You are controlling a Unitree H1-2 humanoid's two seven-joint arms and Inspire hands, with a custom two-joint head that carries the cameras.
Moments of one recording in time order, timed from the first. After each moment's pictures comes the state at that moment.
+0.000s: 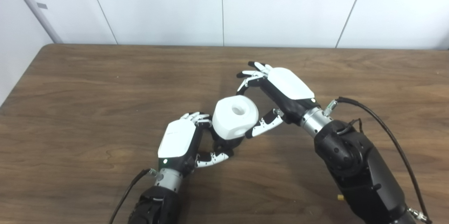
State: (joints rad) left arm 0.05 0.16 -0.38 -0.23 0.95 0.21 0.02; right arm -0.34 -0.23 0.41 -0.31 -0.76 0.20 0.39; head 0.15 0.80
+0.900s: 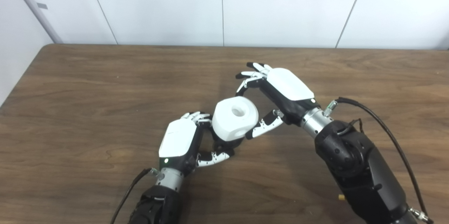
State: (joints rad) left arm 0.04 0.16 -0.38 -0.23 0.95 0.22 0.02; right arm -0.34 -0.24 0.42 -0.31 -0.77 0.19 0.39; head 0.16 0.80
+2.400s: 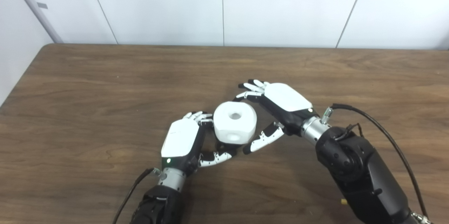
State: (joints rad) left arm 0.04 0.16 -0.40 -0.22 0.95 0.22 0.03; right arm -0.32 -0.25 0.42 -0.30 -0.81 0.20 0.51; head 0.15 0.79
